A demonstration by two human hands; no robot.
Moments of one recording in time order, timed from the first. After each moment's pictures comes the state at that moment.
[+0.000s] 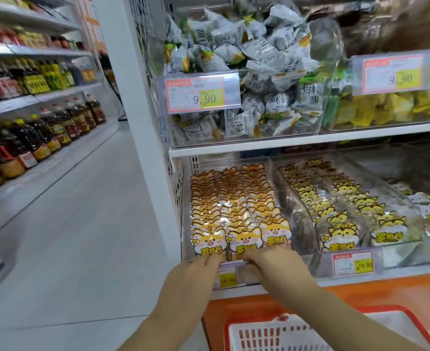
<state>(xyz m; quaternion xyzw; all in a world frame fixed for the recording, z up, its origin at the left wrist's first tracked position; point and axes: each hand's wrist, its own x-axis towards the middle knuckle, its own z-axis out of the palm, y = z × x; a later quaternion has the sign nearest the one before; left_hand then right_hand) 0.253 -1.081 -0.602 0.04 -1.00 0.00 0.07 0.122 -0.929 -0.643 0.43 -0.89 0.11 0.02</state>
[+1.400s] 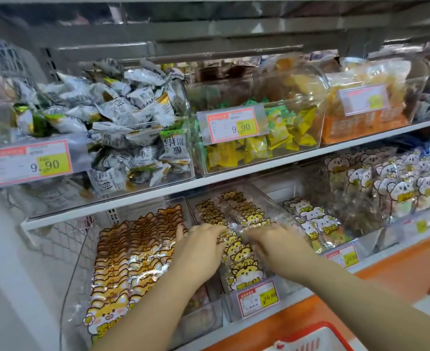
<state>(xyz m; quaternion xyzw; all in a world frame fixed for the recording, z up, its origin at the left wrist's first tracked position) 0.068 -0.973 -0.556 0.01 -0.99 -0.09 0.07 0.019 -0.787 -0.571 0.32 -0.94 0.12 0.10</state>
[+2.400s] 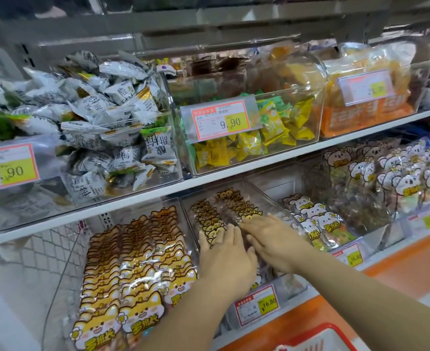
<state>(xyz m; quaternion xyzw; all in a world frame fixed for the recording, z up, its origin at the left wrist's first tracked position) 0.050 -0.918 -0.575 0.01 -1.00 0.00 -0.02 -0.032 -0.788 -0.599 0.35 -0.93 0.12 0.06</state>
